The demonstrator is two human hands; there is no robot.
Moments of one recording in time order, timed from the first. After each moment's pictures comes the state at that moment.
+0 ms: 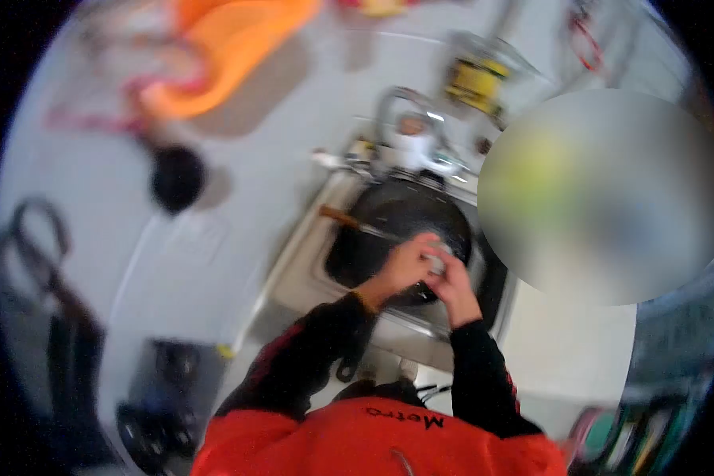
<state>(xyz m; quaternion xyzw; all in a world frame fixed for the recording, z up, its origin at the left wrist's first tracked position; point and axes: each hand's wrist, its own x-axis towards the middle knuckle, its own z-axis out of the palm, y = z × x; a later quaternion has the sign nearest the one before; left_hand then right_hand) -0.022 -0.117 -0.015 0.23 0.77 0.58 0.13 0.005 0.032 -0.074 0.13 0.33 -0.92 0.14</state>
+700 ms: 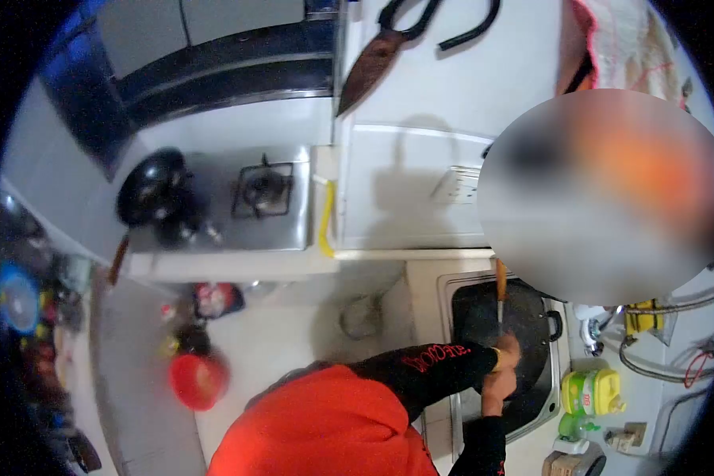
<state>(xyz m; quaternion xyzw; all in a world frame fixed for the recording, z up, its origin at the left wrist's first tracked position) -0.069 -0.075 -0.082 -0.05 0.85 0.50 0.18 -0.012 0.014 -0.093 -0.07 1.00 -0.04 -0.04</state>
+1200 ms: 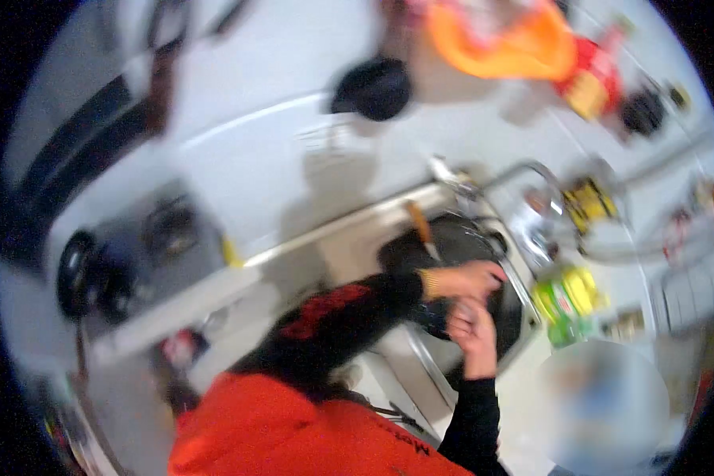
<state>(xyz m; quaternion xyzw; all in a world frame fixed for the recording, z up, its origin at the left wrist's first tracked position) -0.065 -0.123 0.007 0.22 0.64 0.71 0.18 0.006 -0.002 0.001 0.16 0.38 -0.83 0.38</state>
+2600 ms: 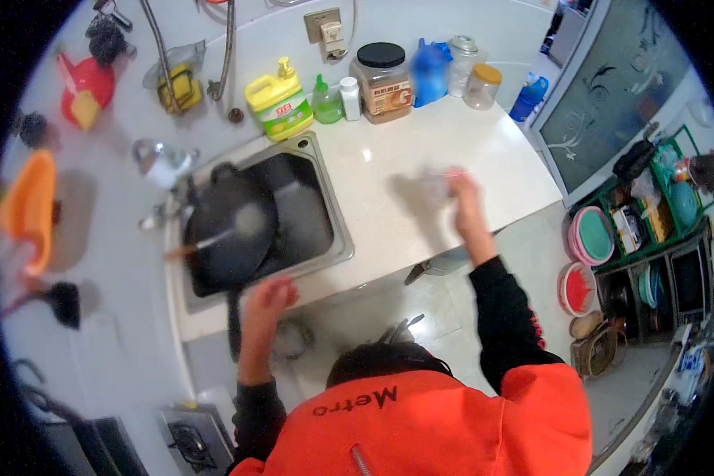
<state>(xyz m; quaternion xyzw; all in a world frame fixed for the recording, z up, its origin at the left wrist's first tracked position) 0.189 -0.097 0.035 0.19 0.75 0.57 0.27 0.333 0.302 -0.031 0.19 0.67 -0.62 -0.37</state>
